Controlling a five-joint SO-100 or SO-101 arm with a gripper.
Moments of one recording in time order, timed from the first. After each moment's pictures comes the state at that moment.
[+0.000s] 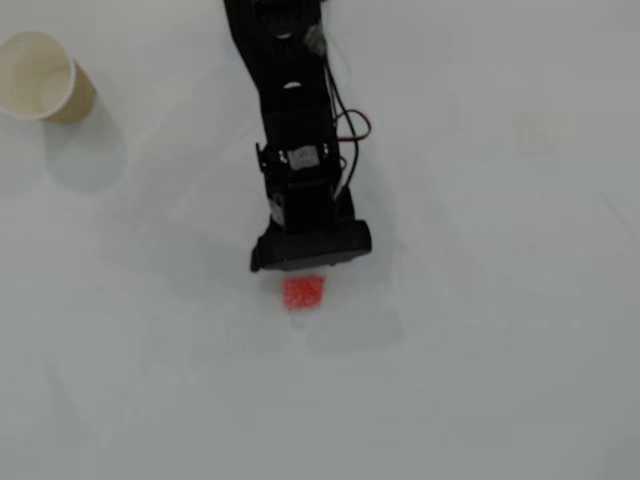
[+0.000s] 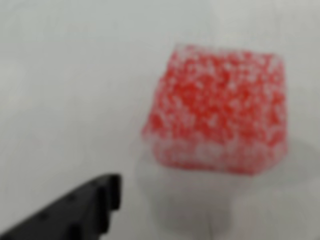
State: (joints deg) arm -6.7 81.5 120.6 11.8 85.9
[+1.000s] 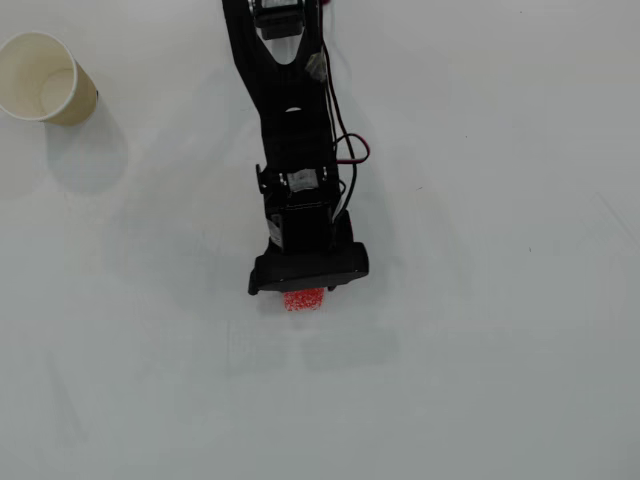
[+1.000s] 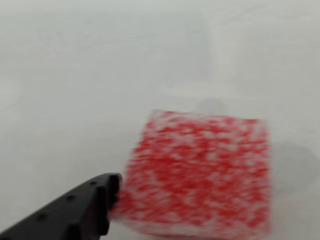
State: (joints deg) arm -4.9 75.5 113.6 9.4 85.9
